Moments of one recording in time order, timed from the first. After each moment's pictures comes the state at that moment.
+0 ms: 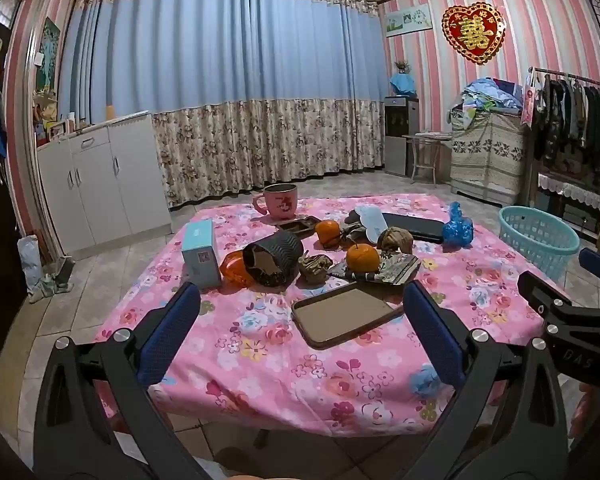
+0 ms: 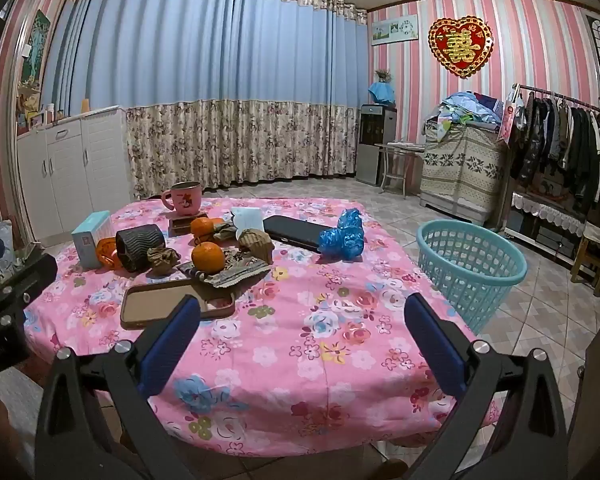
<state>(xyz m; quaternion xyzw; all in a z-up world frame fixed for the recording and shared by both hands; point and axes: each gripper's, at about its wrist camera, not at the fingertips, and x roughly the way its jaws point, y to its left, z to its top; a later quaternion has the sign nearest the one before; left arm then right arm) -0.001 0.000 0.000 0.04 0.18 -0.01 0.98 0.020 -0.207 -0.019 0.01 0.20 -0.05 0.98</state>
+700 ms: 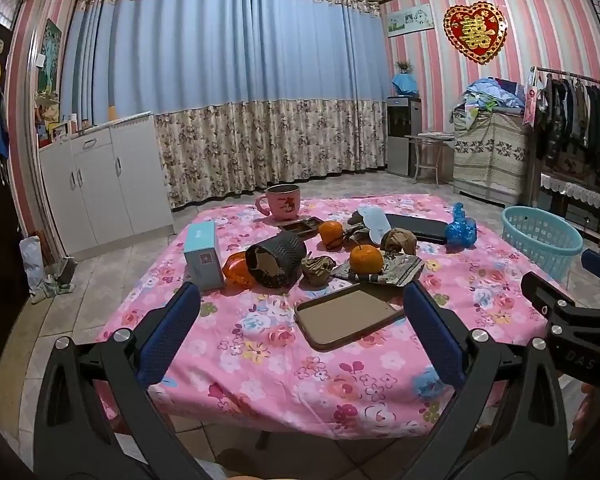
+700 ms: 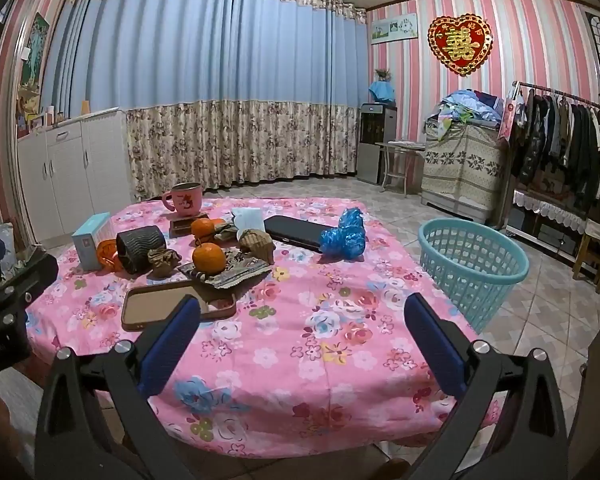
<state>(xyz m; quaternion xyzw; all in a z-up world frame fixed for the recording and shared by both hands) 0.001 0.004 0.001 0.04 0.18 0.00 0.98 0.020 -0.207 -0.020 0.00 0.19 -0.05 0.98</state>
